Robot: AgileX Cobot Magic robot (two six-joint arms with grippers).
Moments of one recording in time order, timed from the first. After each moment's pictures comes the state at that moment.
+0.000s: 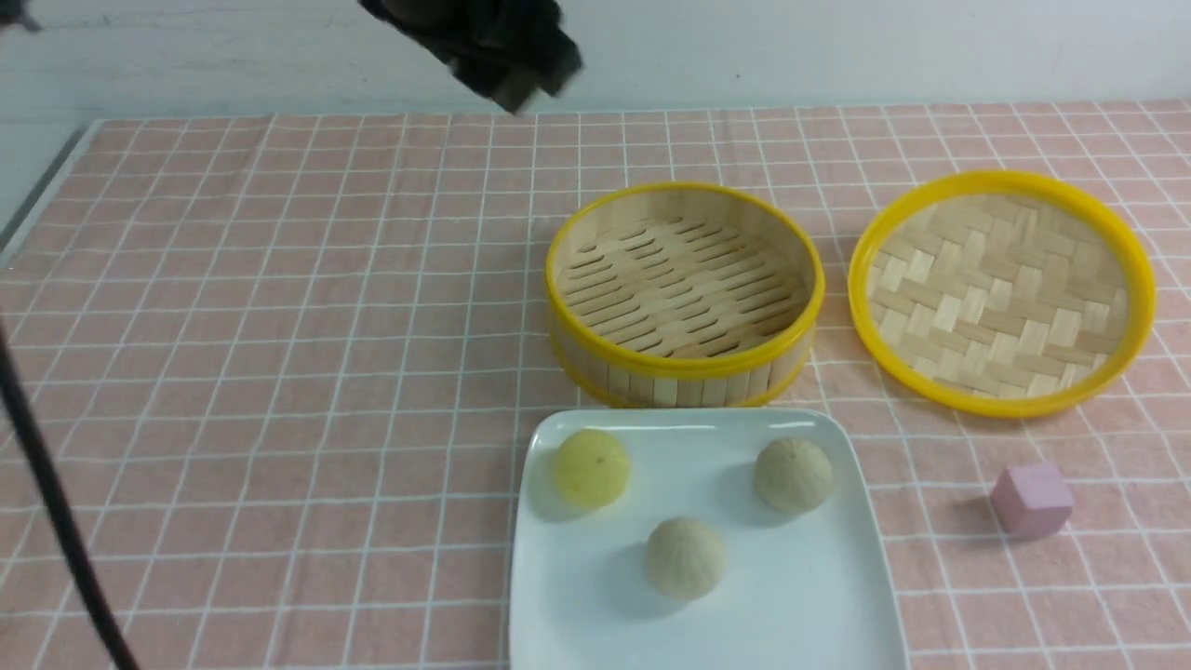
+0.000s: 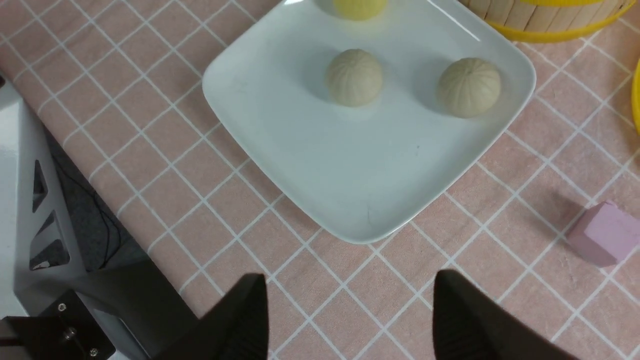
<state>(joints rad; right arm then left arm) 0.43 0.79 -1.06 0.35 1.26 -0.34 -0.54 1.78 -2.08 0.32 1.24 0.18</state>
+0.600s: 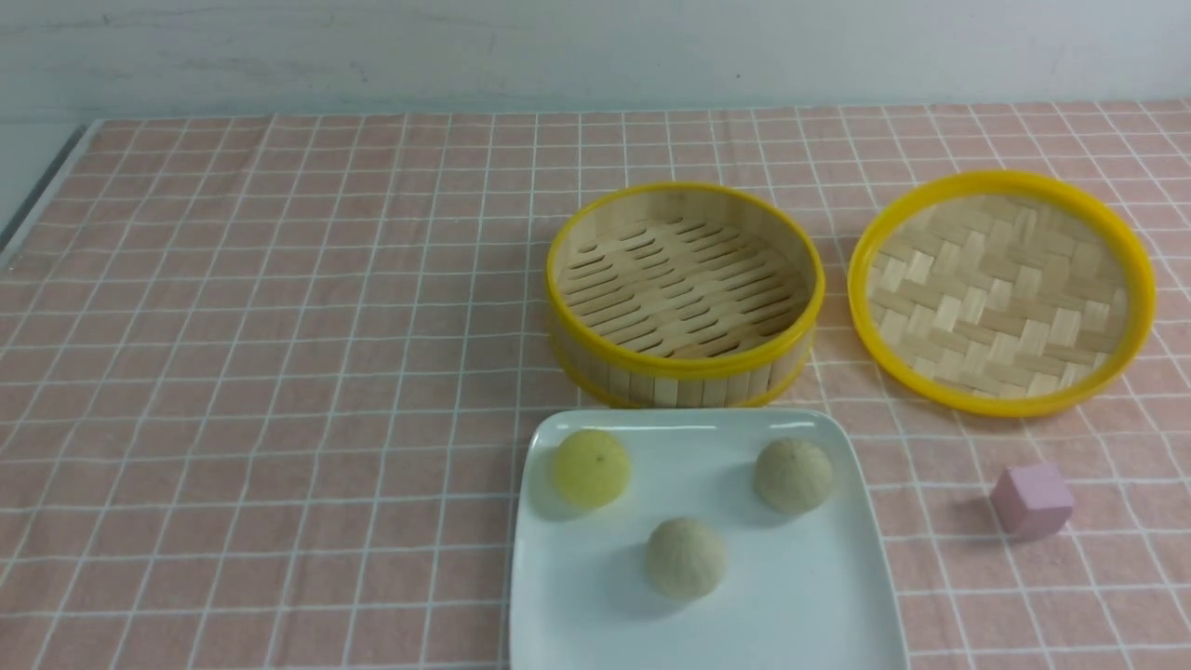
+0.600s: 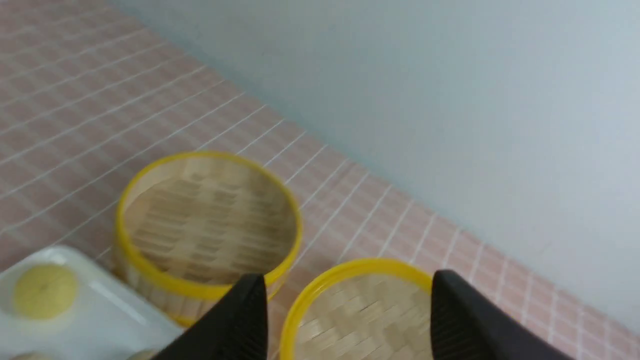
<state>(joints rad) 0.43 0.63 -1.06 -0.15 0.68 -0.15 -0.54 1.67 -2.08 0.56 1.24 -0.06</state>
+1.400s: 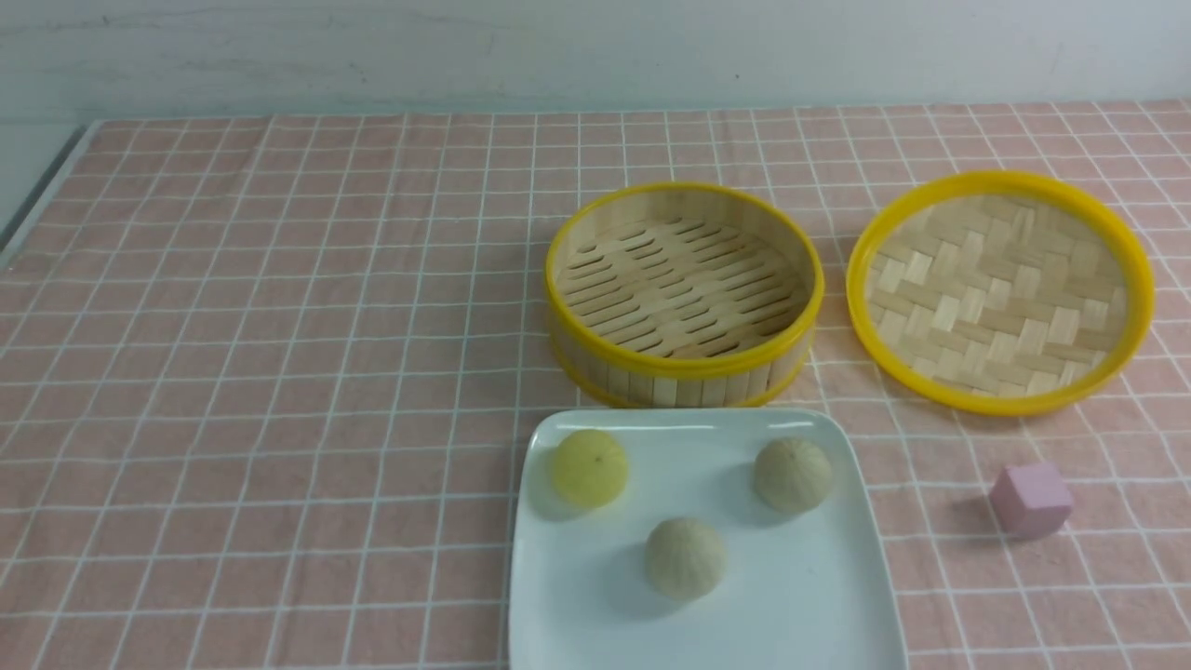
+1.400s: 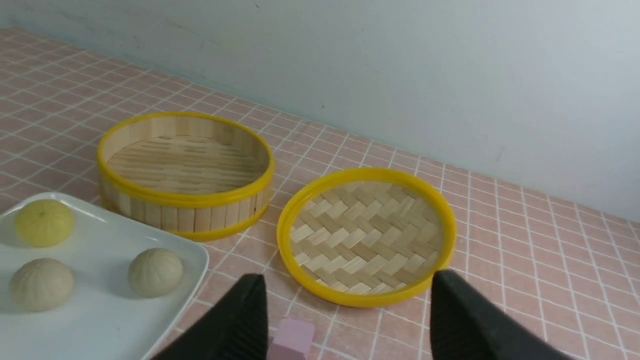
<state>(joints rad) 0.43 0.00 -0.61 -0.19 0.84 -0.02 -0.54 1.67 -2.08 0.54 1.18 -0.11</state>
